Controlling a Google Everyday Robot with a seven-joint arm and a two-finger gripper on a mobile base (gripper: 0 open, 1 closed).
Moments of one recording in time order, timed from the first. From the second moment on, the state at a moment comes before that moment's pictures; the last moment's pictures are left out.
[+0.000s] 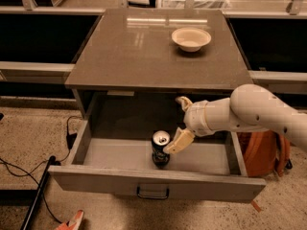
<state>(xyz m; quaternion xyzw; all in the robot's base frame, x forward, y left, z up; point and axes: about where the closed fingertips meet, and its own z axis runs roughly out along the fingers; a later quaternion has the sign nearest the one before) 0.550 -0.062 0.720 -0.57 0.69 0.18 0.40</state>
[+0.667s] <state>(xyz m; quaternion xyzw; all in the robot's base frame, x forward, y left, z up) 0.550 -0.028 0.698 -0.61 0.64 0.20 0.42</state>
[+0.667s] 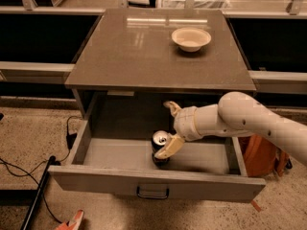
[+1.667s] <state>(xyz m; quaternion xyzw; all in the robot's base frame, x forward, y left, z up) 0.554 -0.009 0.672 -0.62 0.63 0.25 0.40</state>
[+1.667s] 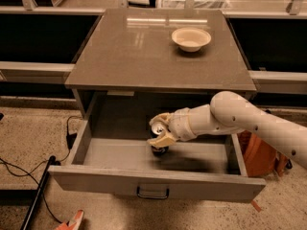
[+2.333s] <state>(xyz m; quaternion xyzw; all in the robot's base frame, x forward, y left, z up) 0.541 -0.023 0.724 -0.61 0.62 0.24 0.43</state>
